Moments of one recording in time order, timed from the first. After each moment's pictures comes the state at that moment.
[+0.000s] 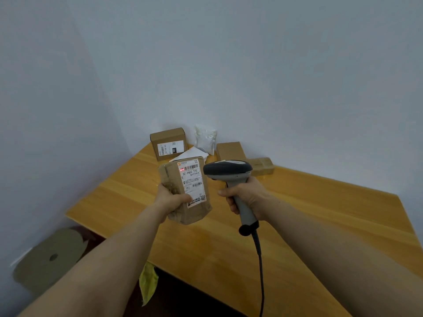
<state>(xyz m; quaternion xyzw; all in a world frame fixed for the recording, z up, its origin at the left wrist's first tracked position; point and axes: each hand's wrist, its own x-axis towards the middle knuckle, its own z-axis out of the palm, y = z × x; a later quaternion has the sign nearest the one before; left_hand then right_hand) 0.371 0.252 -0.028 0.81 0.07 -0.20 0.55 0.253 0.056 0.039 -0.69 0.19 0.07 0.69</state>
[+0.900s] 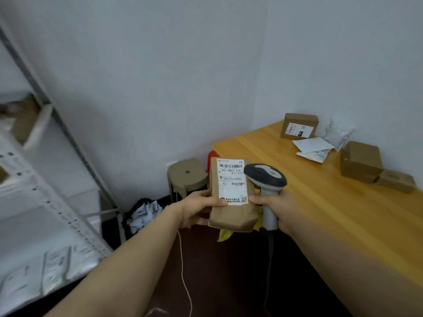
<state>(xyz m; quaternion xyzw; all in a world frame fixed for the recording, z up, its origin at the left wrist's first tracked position) 0.078 0.529 -0.012 0.67 0.16 -0.25 0.69 0.114 0.308 -0.003 -0.69 0.10 0.14 0.70</state>
